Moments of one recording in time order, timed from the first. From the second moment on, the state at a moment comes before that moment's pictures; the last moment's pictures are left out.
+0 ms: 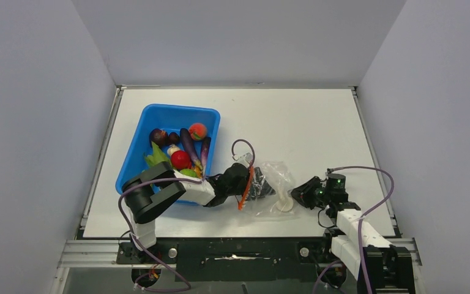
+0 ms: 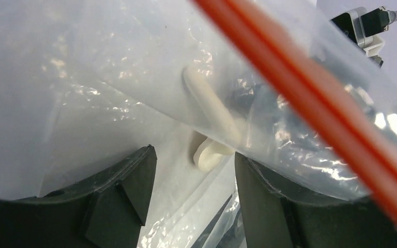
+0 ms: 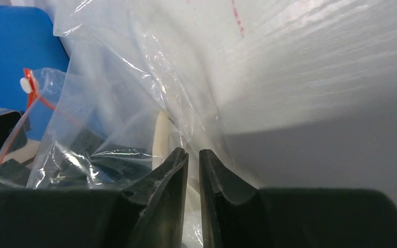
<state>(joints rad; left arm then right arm) -1.00 1.84 0.78 0.52 0.13 -1.18 -0.01 0.90 0.14 -0.07 -0.45 0.96</state>
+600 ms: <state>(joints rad) -1.05 1.94 0.85 0.58 0.11 -1.21 0.05 1.05 0.14 0.14 -0.61 0.93</state>
